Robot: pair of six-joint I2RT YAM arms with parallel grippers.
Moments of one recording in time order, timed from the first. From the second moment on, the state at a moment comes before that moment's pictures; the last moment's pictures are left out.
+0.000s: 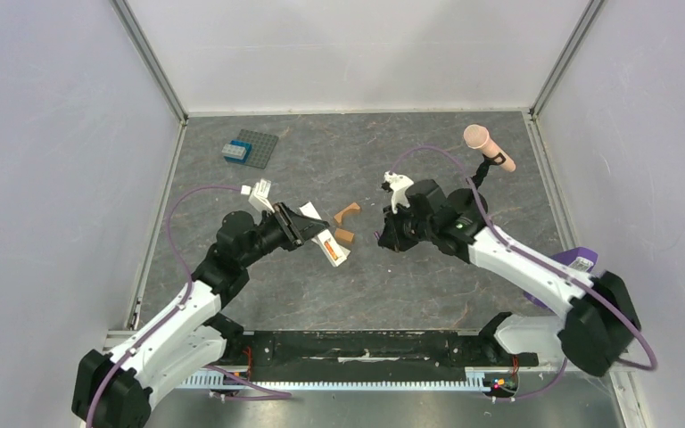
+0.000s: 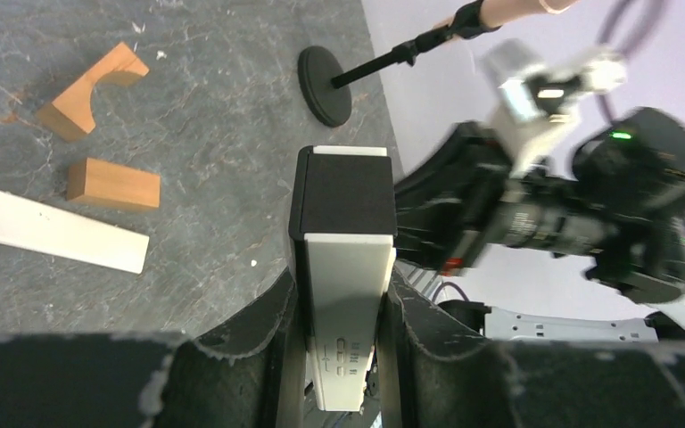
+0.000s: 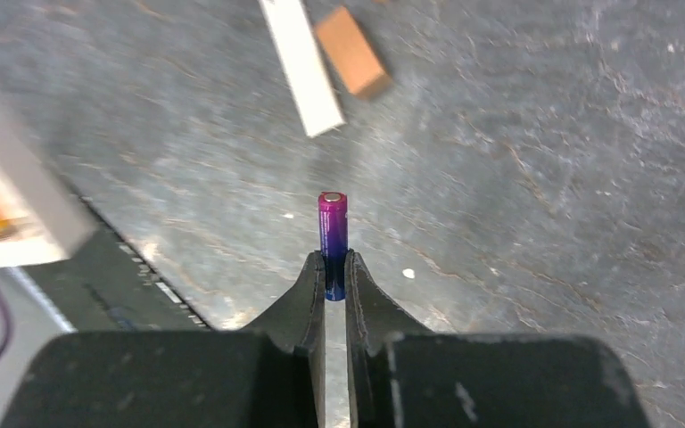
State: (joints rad) left arm -0.50 0.79 0.45 0.17 0.31 -0.97; right arm 0.68 1.31 0.88 -0.37 -0.19 0.26
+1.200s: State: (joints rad) left arm -0.50 0.98 0.44 0.39 0.47 -1.04; right arm 0.95 1.28 1.07 -0.47 -0.15 0.49
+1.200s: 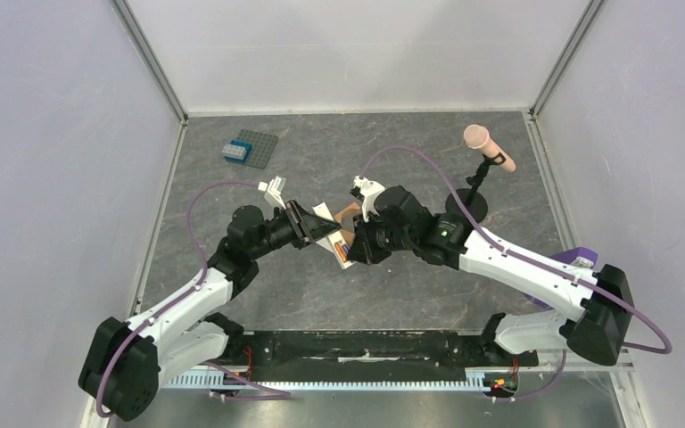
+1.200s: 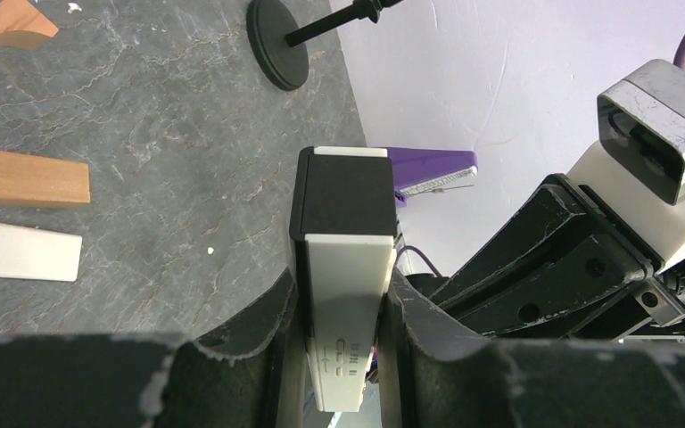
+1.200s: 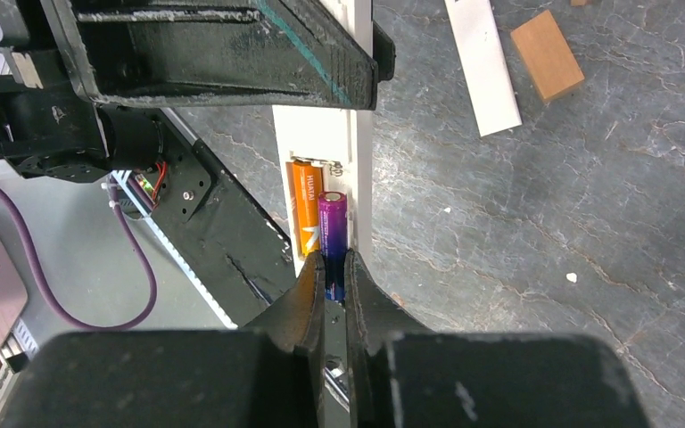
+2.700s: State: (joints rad) left arm -0.50 1.01 0.41 0.58 0.48 -1.35; right arm 0.96 0.94 0.88 -0.21 -0.04 0.66
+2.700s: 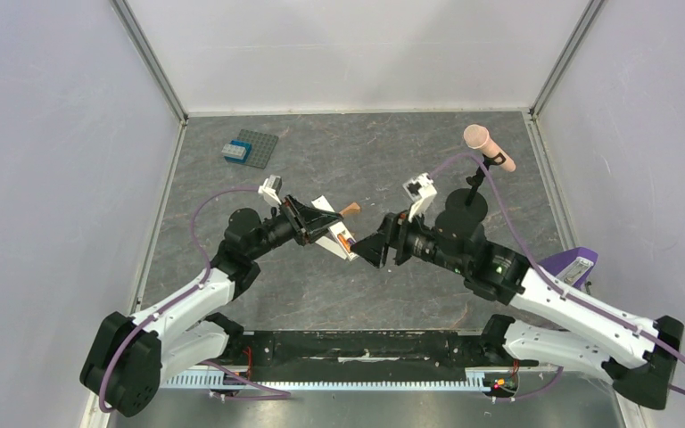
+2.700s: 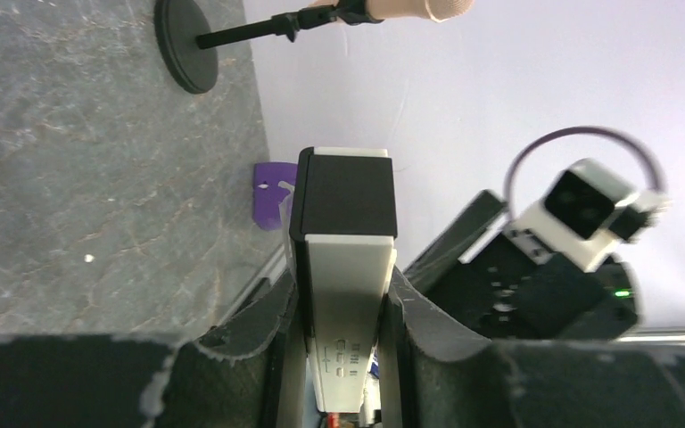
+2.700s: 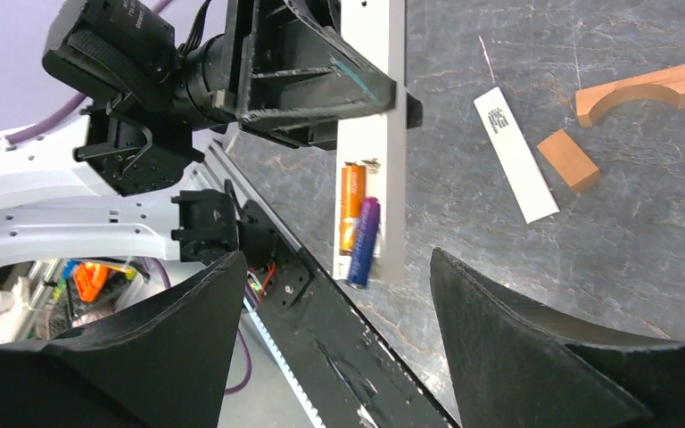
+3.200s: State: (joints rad) left arm -0.50 0.99 0.36 0.73 0.43 -1.66; right arm 0.96 0.78 0.64 0.16 0.03 0.76
